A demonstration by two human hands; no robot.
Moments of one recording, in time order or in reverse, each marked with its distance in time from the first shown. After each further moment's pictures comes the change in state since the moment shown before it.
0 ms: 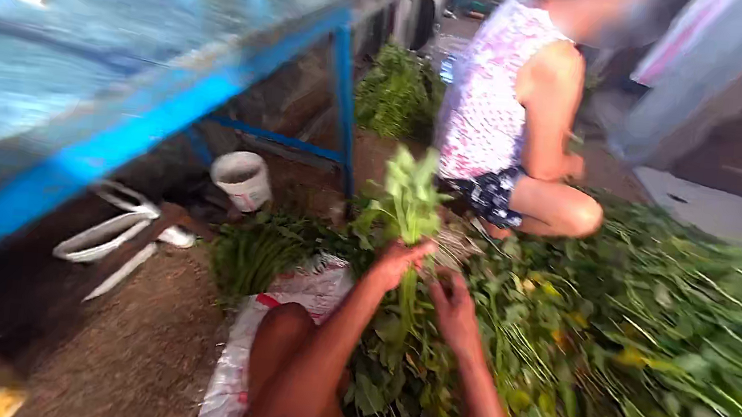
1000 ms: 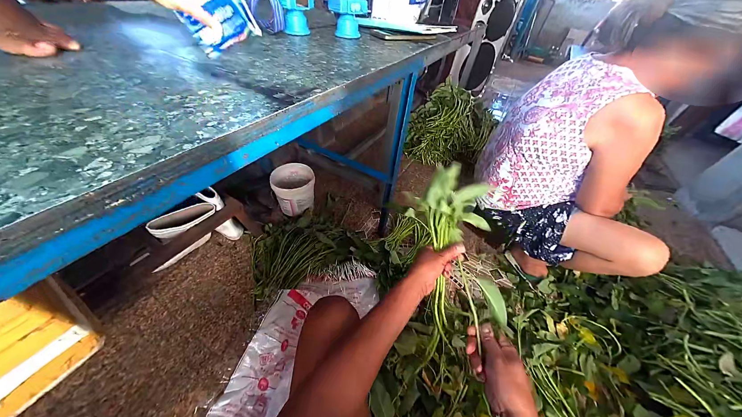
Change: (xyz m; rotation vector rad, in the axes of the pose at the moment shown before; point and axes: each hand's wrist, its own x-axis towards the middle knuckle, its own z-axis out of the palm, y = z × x) left_hand -0.016 0.029 0.014 -0.171 0.173 -0.018; right_hand -0.048 0.006 -0.035 0.537 -0.095 0.322
